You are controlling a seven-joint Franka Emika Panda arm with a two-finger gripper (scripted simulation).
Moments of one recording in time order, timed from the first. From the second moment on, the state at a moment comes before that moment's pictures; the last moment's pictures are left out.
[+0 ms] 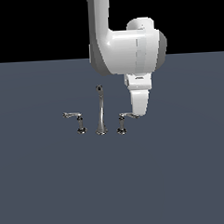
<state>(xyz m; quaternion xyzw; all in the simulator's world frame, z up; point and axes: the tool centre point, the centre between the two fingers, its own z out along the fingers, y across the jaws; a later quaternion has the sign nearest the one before) 0.012 -0.092 0.086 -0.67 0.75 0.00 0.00</state>
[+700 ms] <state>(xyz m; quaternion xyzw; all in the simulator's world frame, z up) -0.020 -0.090 0.086 -0.66 0.75 -0.01 0.00</state>
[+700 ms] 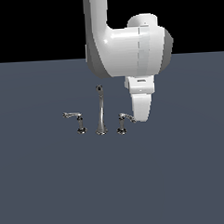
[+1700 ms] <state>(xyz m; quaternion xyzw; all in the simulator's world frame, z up) -0.064 -0.055 0.086 -0.65 0.76 0.00 0.00</state>
